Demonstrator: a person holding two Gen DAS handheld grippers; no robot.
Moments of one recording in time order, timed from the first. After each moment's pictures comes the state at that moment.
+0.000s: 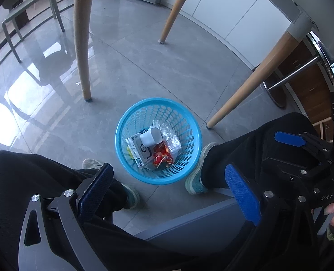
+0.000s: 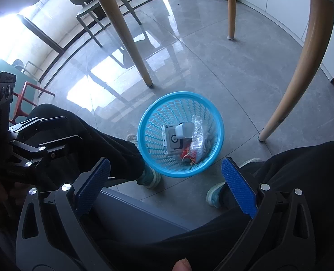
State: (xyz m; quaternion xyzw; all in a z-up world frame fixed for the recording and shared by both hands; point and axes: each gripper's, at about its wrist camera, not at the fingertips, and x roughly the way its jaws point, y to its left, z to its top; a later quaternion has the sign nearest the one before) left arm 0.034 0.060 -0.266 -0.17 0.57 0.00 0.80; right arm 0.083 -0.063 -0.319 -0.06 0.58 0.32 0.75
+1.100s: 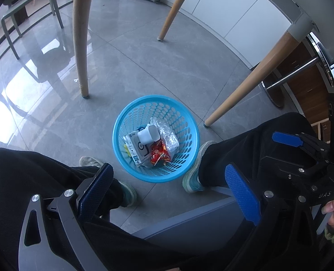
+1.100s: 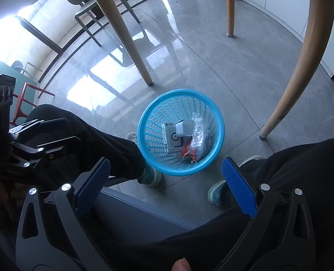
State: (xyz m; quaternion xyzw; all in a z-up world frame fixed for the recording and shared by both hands) left arm 0.032 0.061 -0.268 -0.18 0.58 -0.01 0.80; right arm 0.080 -0.063 -0.320 -0.06 0.58 0.32 0.74
